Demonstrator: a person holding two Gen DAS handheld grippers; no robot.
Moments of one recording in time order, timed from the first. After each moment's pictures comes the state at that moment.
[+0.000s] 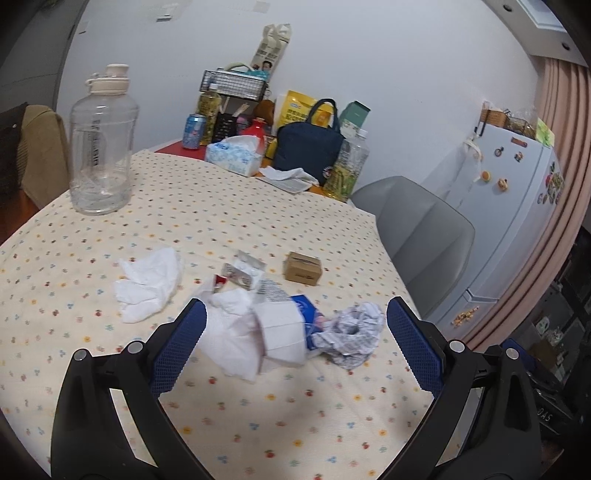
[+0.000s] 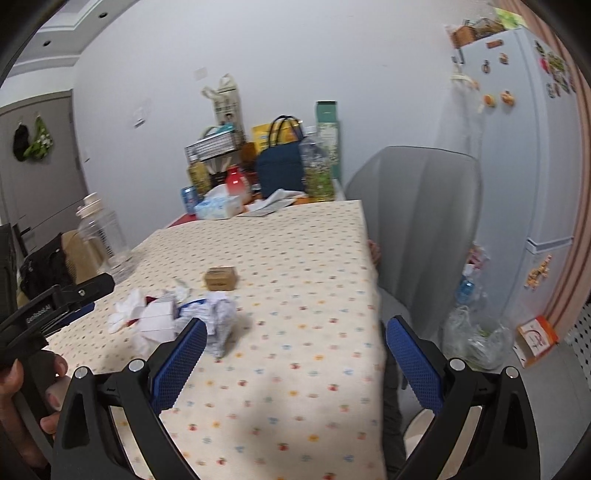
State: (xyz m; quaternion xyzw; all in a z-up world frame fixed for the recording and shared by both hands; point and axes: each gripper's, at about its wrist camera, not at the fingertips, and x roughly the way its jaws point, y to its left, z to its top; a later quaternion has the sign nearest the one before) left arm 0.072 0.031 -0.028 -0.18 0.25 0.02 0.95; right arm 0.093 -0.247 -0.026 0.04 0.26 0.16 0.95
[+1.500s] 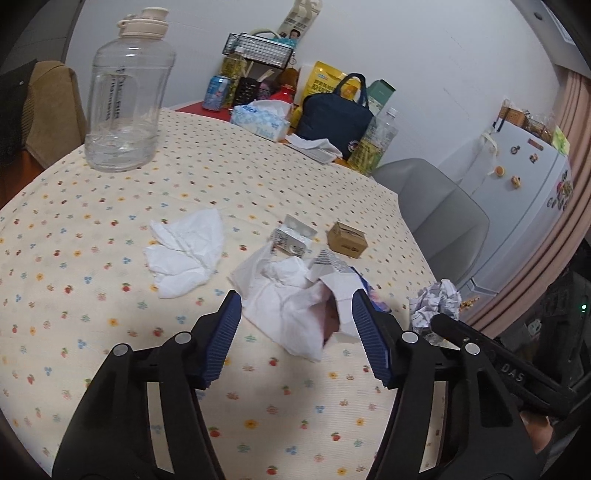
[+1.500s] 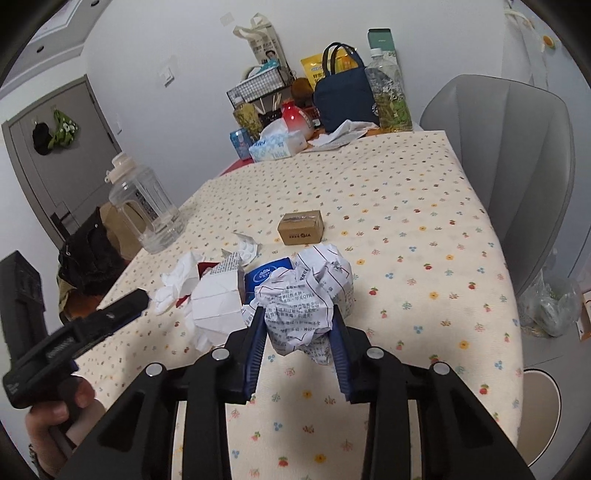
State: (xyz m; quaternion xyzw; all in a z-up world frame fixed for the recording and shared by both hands) left arm 0.076 0.077 -0.061 -0.21 0.31 0.01 0.93; right arm 0.146 -0.166 -0.066 0.09 0.37 0.27 0.88
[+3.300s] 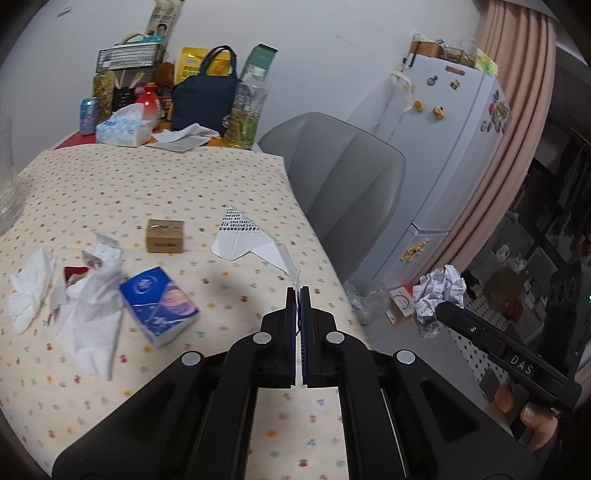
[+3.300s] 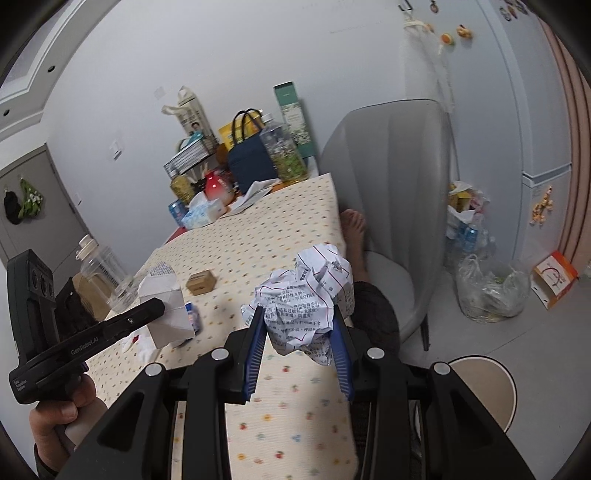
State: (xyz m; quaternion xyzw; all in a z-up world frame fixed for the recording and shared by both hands) left arm 0.123 -0.090 -0.026 -0.12 0.33 -0.13 0.93; right arm 0.112 -0.341 -0.043 0.16 0.31 0.16 0.92
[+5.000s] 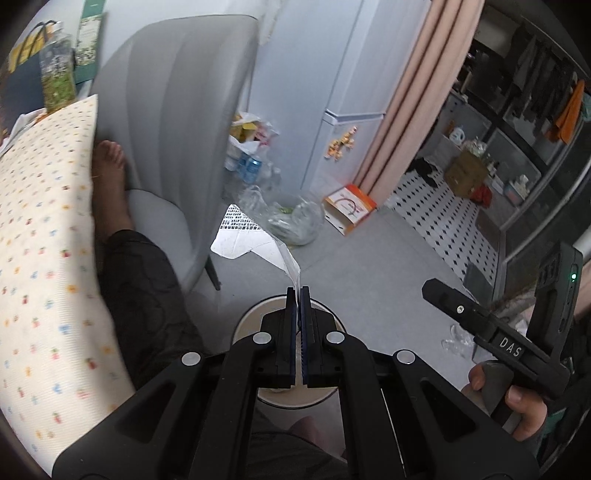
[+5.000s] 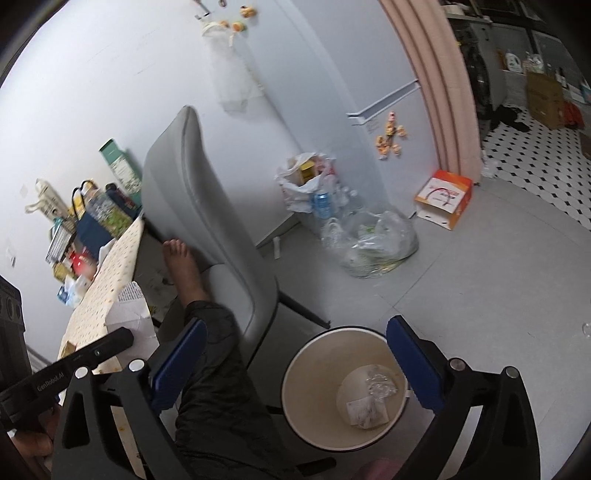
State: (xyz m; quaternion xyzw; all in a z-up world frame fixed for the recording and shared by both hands) left arm 0.190 -0.361 -0.100 0.02 0.45 -0.28 0.85; right arm 0.093 -0.589 -0.167 0.30 0.34 -0.08 0.89
